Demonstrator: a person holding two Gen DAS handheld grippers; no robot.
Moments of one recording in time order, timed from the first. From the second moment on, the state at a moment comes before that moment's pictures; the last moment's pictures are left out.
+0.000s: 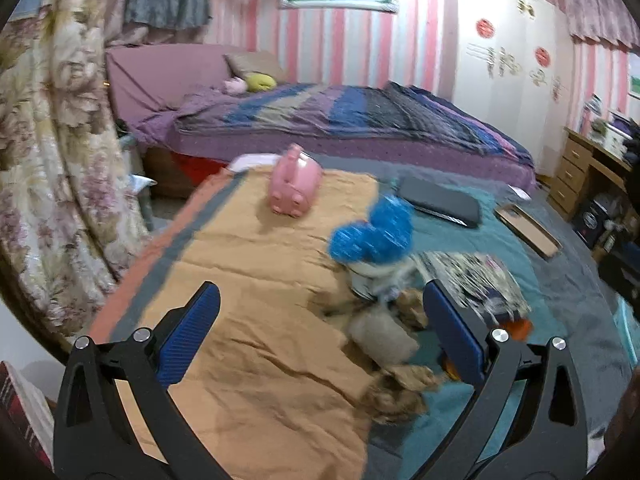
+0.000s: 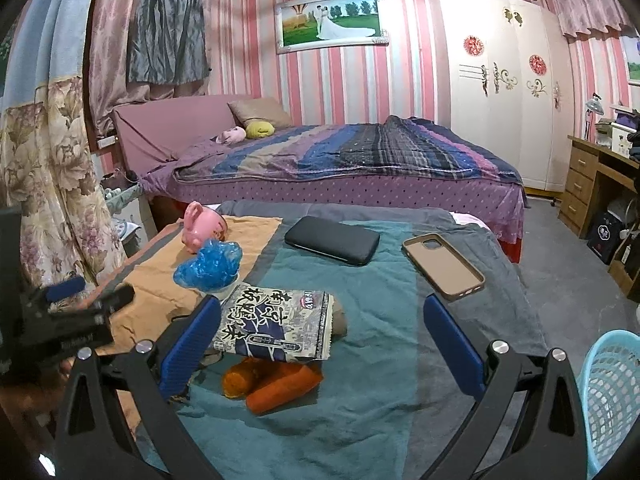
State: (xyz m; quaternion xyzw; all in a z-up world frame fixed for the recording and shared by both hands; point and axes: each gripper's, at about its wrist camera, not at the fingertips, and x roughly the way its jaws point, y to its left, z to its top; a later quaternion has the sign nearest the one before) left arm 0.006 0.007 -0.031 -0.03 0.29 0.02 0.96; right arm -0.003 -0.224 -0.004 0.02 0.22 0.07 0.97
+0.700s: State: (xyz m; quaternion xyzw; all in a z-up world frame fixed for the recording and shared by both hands) left arm 0.018 -0.034 -0.085 0.02 0.40 -0.02 0.91; right arm -0.001 -0.233 -0.006 0.03 0.24 0.05 0.97
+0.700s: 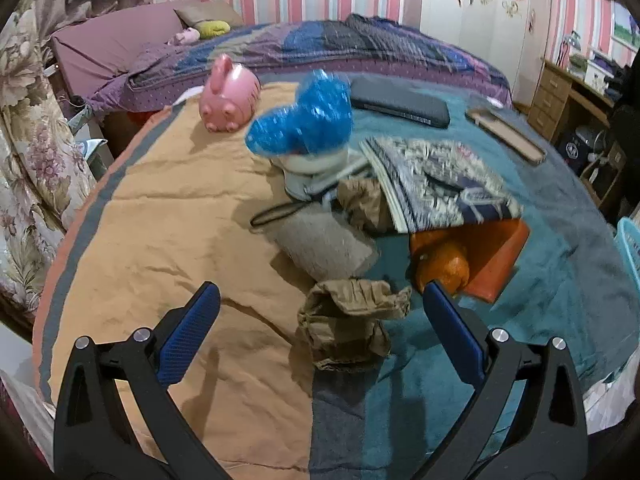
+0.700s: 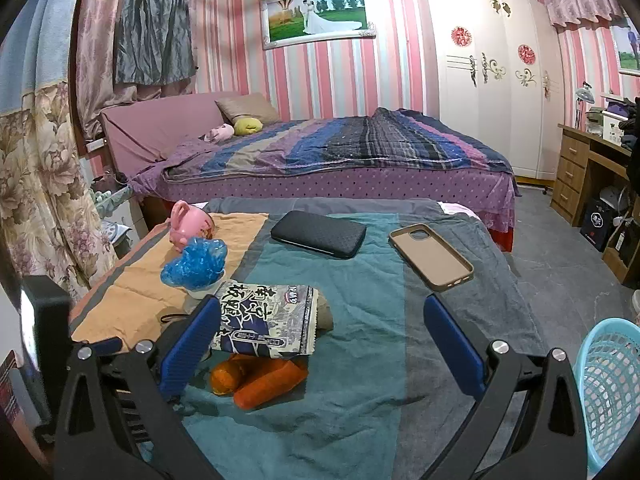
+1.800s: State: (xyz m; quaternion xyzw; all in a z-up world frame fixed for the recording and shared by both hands) left arm 0.032 0.031 -0.051 -0.03 0.35 0.03 0.94; right arm 0.017 -0.171 -0.034 -0.07 0.26 0.13 0.96
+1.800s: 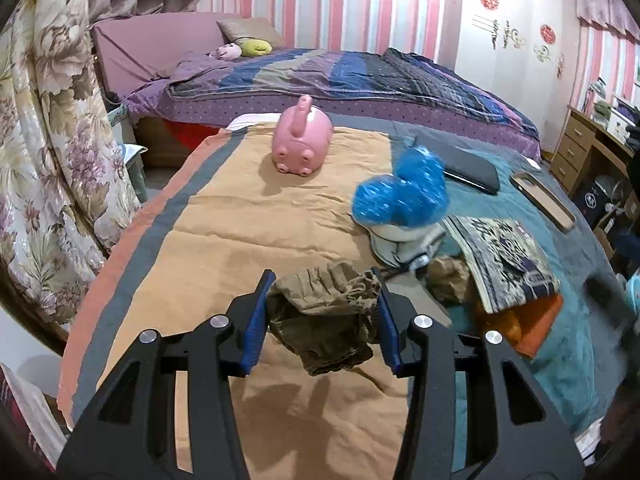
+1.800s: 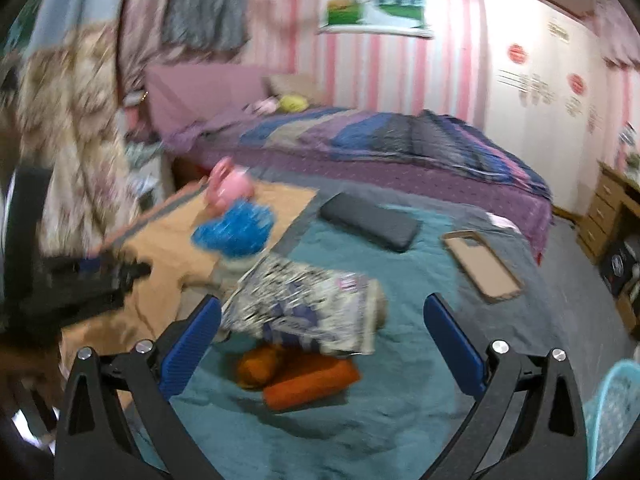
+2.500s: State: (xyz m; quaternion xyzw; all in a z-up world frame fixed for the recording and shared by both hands) left arm 0.028 0.043 -0.049 -0.06 0.34 0.02 0.94; right arm 0.050 -0.127 -0.075 -0.19 0.29 0.11 0.93
